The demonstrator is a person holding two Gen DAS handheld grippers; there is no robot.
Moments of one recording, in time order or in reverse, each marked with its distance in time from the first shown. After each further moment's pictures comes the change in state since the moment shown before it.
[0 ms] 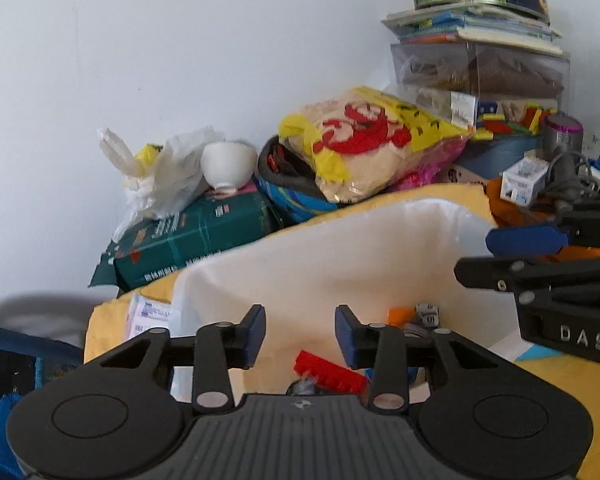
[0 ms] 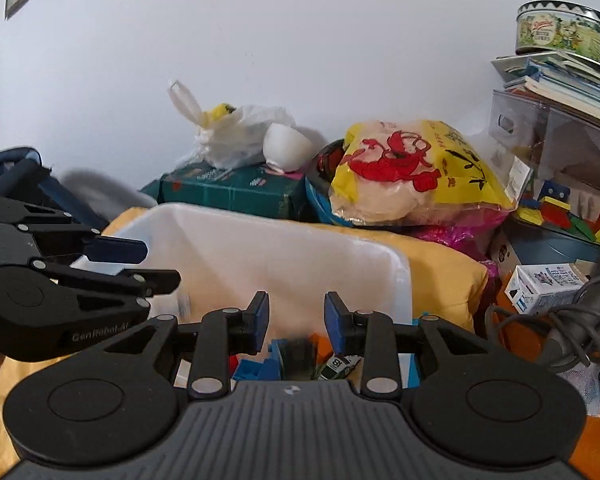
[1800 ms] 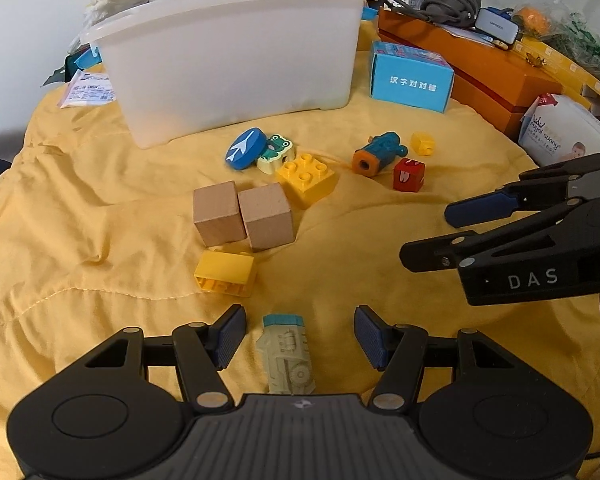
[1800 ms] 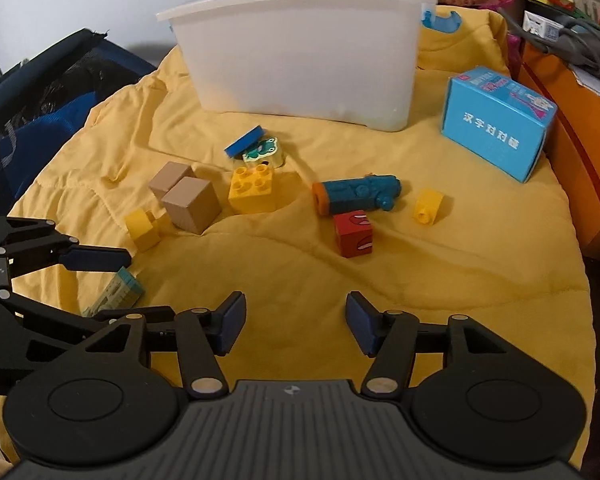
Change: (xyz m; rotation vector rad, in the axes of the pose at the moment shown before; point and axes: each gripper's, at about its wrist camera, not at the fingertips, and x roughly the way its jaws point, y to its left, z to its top) left arm -0.094 -0.078 -0.198 -0.068 0.337 -0.181; right arm -0.078 0.026 -0.173 0.055 0.384 0.165
